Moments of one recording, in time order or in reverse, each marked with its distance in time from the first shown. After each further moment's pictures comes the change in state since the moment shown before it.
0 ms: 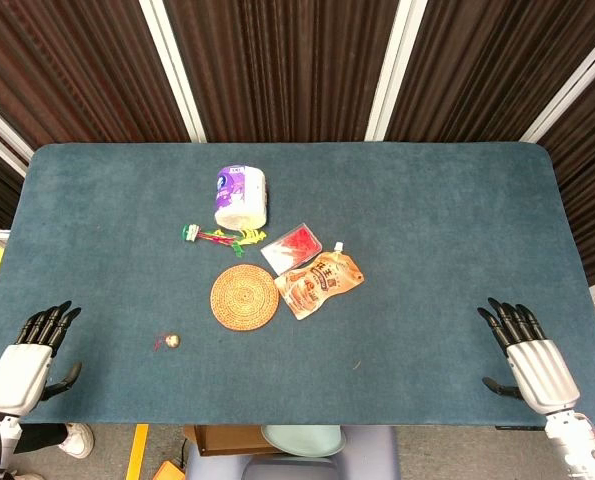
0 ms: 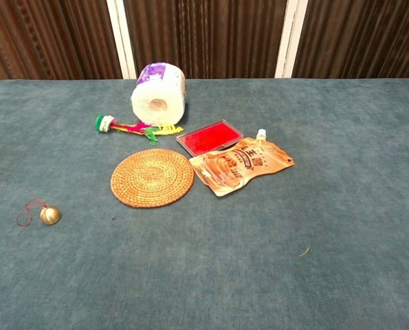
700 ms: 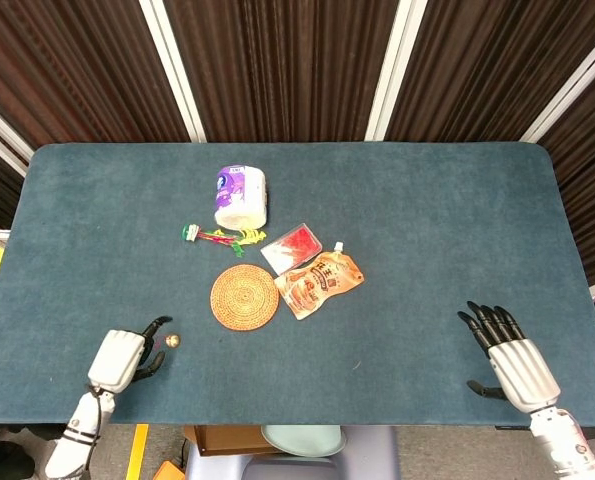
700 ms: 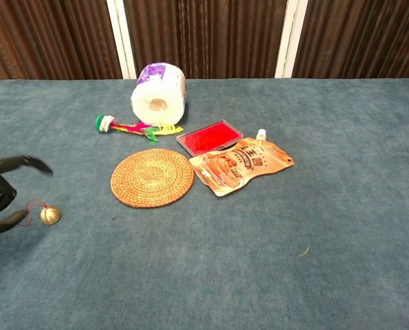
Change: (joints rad) left arm -0.124 -0.456 -0.062 0.347 0.045 -0.113 0.013; right arm 0.032 -0.018 -0.012 0.004 -0.030 -0.046 0.022
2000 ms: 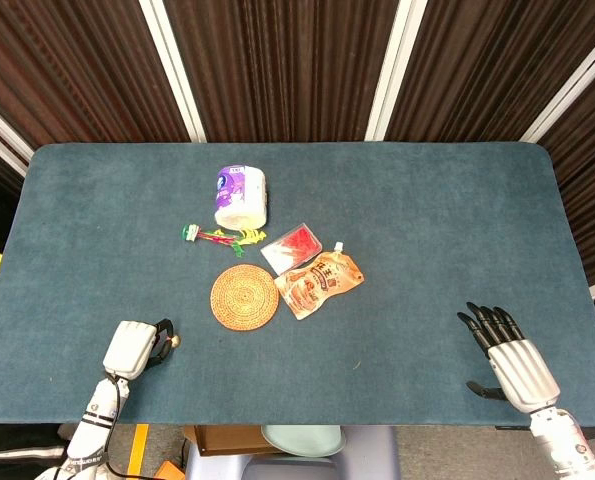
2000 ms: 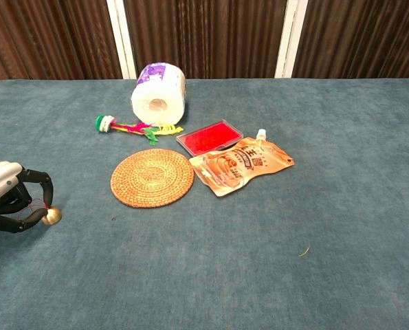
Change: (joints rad) left arm -0.053 -0.121 -0.007 0.186 -0.058 -0.025 0.010; right arm 0.004 0.007 -0.006 -0.005 0.004 -0.003 0.006
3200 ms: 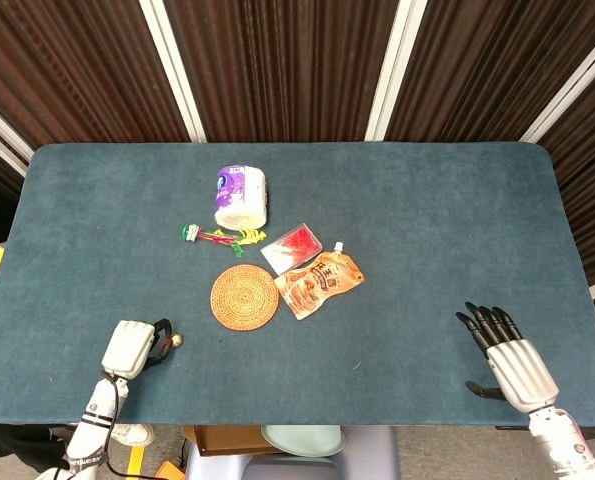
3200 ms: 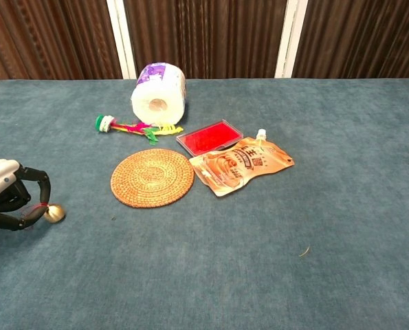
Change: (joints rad) left arm 0.000 0.000 -0.001 -0.006 -0.013 0.021 -0.026; right arm 0.003 -0.004 -0.001 0.000 0.000 -0.002 -0.003
